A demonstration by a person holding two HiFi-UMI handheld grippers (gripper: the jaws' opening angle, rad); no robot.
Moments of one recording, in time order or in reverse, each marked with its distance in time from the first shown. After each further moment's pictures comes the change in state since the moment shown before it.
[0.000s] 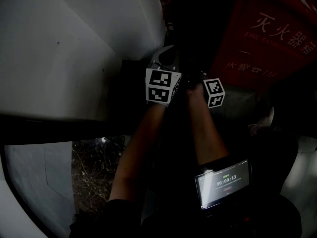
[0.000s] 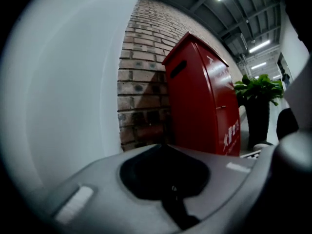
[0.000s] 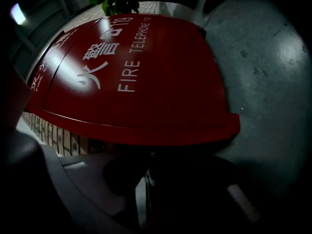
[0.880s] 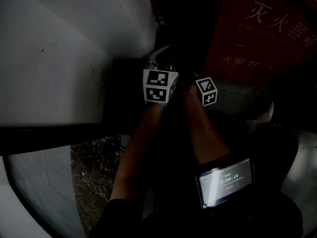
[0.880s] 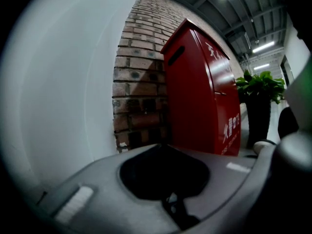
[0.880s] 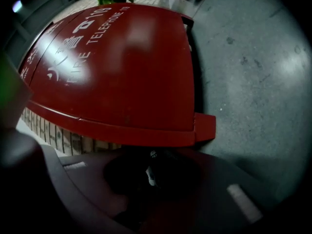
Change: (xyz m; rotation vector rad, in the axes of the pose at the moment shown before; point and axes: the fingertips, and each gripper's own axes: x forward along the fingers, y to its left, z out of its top) left arm 0.020 -0.017 -0.035 -0.033 0.050 -0.002; right arm 0.009 -0.071 -0.010 -0.054 0.085 -0.089
